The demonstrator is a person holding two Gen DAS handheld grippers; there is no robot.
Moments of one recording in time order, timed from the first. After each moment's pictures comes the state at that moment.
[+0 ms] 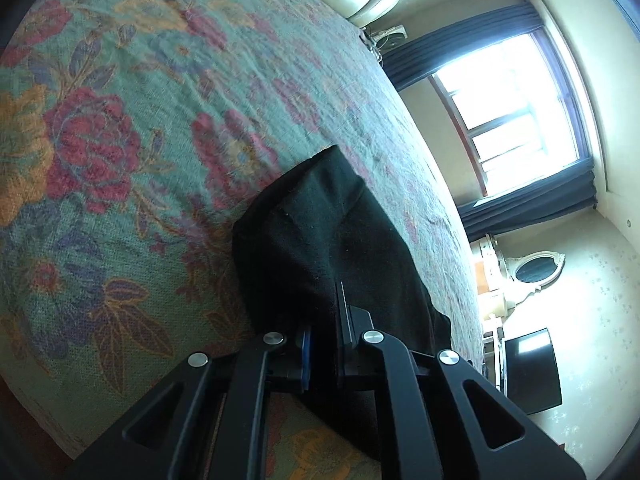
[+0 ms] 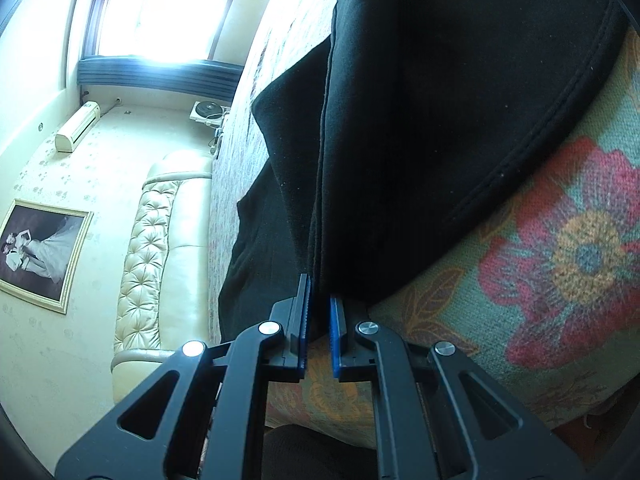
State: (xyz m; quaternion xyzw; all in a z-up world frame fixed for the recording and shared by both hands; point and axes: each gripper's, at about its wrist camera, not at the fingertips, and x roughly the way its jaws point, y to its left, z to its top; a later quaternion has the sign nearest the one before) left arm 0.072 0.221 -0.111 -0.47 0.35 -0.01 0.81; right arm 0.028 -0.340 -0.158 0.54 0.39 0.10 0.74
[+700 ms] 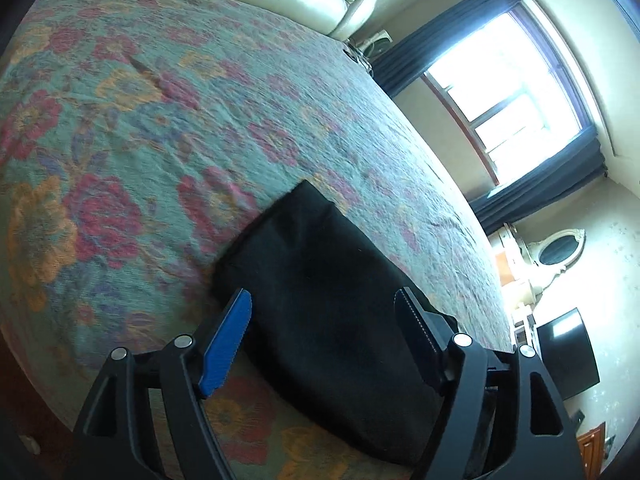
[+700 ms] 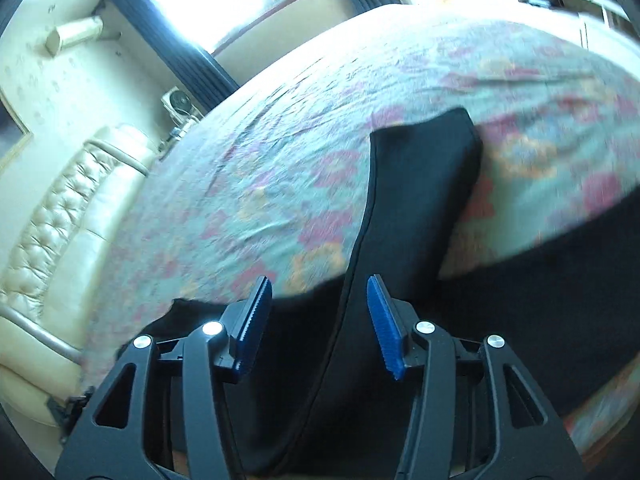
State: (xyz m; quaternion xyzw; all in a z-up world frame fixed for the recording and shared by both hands) left arm 0.070 0.200 -0.055 -0.40 0.34 0.01 0.85; right arm 0.172 -0.420 -0.034 0.26 0.39 -0.03 0.88
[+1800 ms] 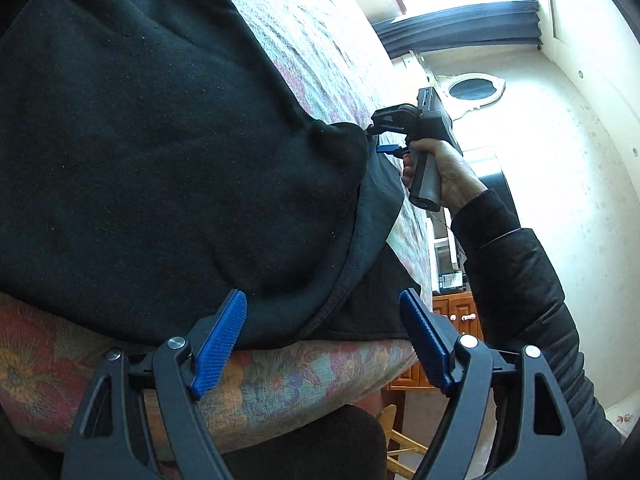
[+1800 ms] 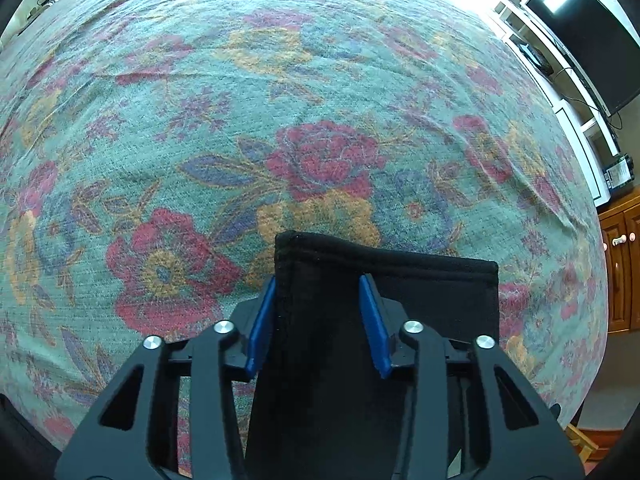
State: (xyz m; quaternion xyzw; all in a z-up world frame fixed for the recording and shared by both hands) left arm 0.079 -0.120 -0.094 -0.39 0.51 -0.29 0.71; right arm 0.400 -0.462 -0.123 0.03 0.59 -0.20 0.78
